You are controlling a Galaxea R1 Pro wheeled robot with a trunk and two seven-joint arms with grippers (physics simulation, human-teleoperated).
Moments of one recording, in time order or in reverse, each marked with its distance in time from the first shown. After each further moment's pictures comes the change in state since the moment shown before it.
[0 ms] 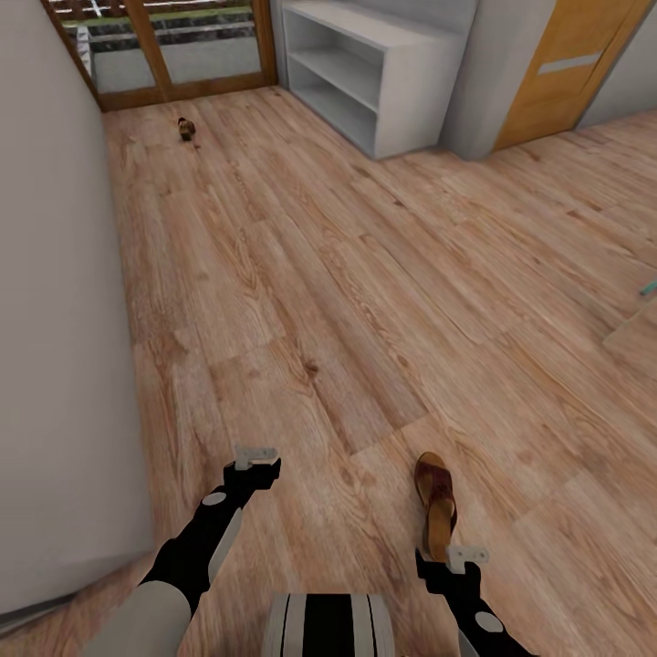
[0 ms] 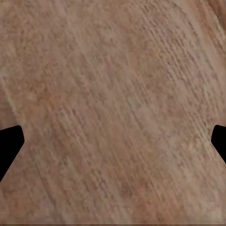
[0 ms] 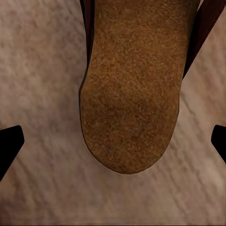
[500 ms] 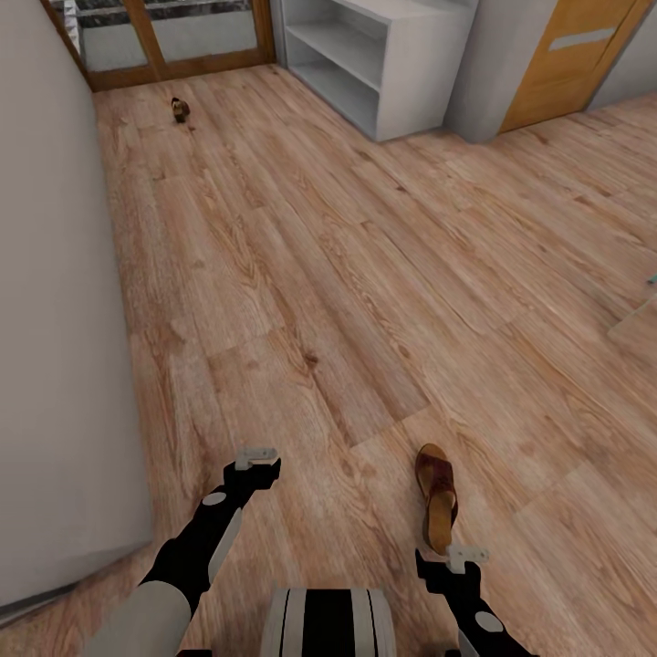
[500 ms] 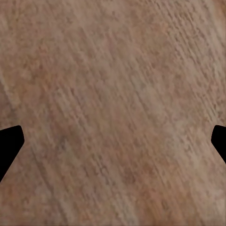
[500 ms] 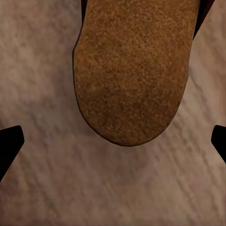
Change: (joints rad) left arm 0.000 0.000 0.000 0.000 0.000 0.000 0.000; right arm 0.000 0.000 0.000 -0.001 0.000 0.000 0.000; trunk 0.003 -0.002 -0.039
